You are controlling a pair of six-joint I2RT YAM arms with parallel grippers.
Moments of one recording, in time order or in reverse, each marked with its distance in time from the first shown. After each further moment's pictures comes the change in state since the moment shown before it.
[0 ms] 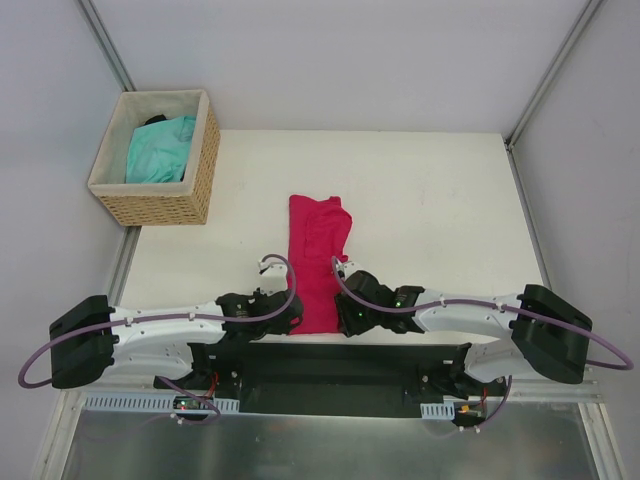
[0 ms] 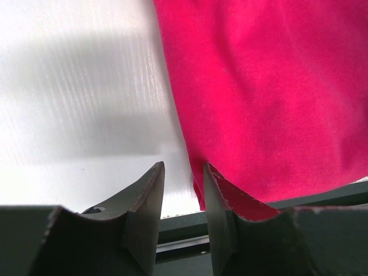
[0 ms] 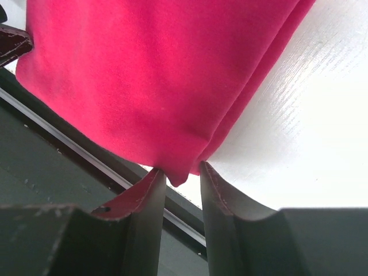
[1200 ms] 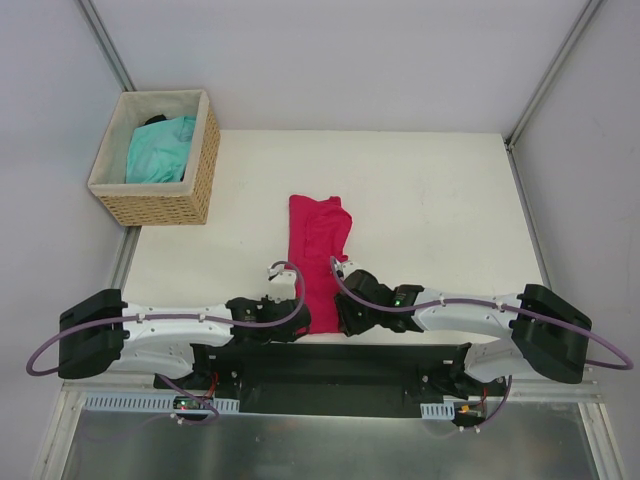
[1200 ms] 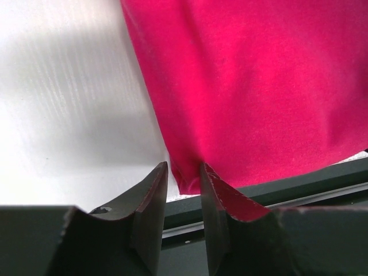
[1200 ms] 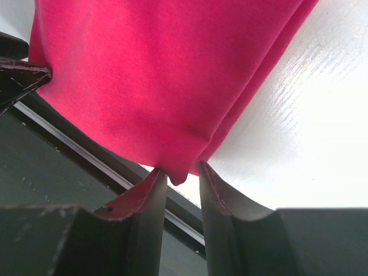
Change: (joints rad) left arm -0.079 0.061 0.014 0.014 0.020 -0.043; right arm 0.000 0.003 0.016 -0.022 0.001 -0.019
